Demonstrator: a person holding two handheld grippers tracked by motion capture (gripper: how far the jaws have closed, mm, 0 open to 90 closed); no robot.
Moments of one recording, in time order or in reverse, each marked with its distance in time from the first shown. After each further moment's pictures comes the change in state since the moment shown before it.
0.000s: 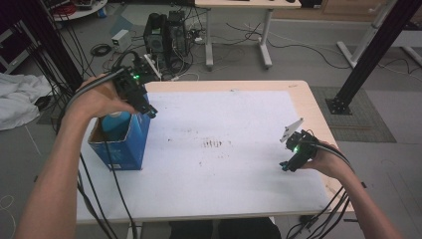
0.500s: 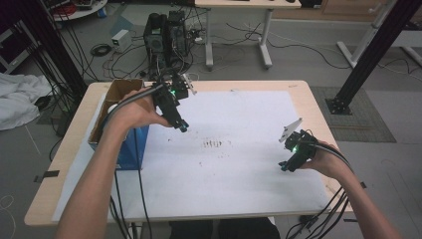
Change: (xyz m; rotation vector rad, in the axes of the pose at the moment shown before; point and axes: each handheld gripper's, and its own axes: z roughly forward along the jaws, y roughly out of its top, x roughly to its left) left arm -0.040 0.045 0.056 -0.014 -0.078 0.136; right arm 0.002 0.004 -0.003 0.020 -0.001 -0.006
